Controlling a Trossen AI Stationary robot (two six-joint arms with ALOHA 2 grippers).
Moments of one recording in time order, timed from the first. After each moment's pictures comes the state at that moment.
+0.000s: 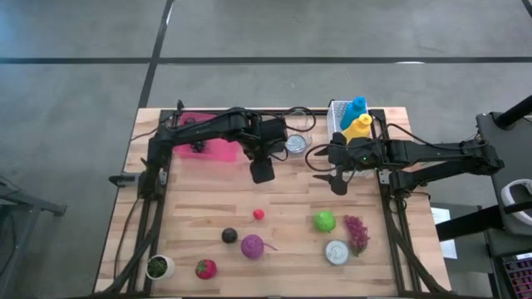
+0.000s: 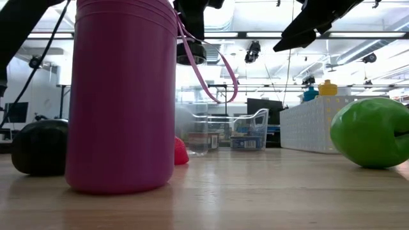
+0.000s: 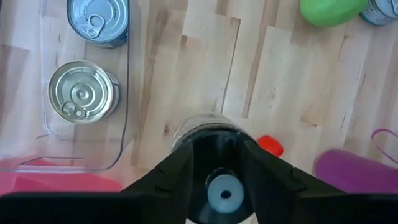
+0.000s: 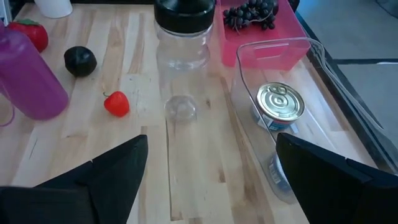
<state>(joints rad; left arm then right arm) 0.12 2.05 2.25 -1.48 0.04 -0.10 -0.02 0.97 0.81 -0.43 0.11 0.02</state>
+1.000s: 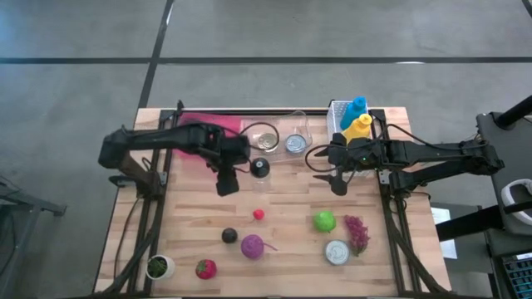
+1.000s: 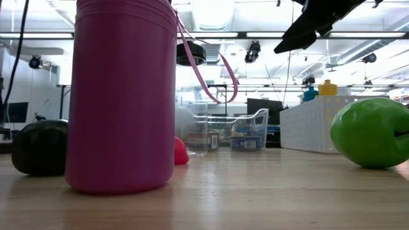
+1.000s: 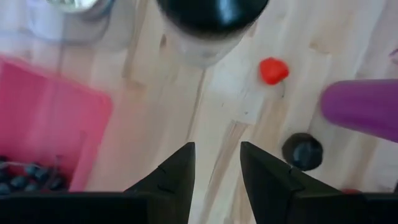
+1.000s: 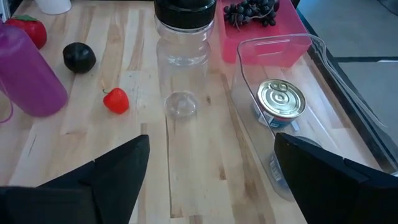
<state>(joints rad) 0.03 1.62 1.65 -1.39 0.00 -0.26 -0.02 0.97 0.80 -0.43 0.11 0.02</state>
